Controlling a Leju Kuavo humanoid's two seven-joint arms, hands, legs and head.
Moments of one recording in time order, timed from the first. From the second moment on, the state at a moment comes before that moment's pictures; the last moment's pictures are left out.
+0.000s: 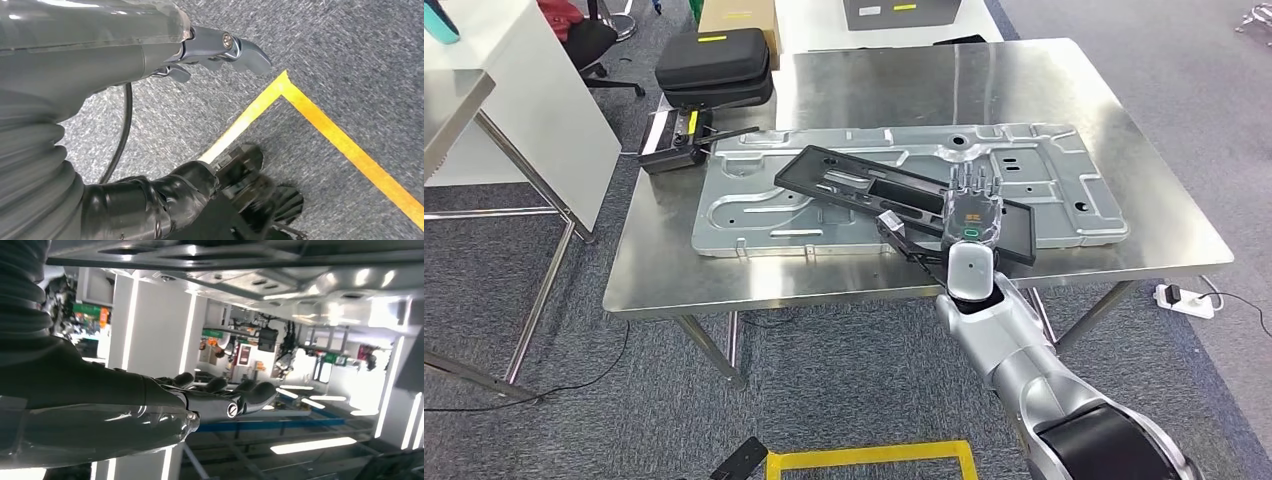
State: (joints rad) left arm -0.17 -0.26 0.65 -0.19 -1.40 0.05 -0.28; right arm -0.83 0.08 0.46 -0.45 1.57 -0.25 0.37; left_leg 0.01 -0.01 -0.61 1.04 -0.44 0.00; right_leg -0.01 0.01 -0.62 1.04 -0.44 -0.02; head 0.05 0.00
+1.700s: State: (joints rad) left arm -0.10 -0.24 0.68 -0.19 -1.21 0.14 -0.35; right arm -0.60 -0.14 0.61 -1.08 1.08 -0.18 0.10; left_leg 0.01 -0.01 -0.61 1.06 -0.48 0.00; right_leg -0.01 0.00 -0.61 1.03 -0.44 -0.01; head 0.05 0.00
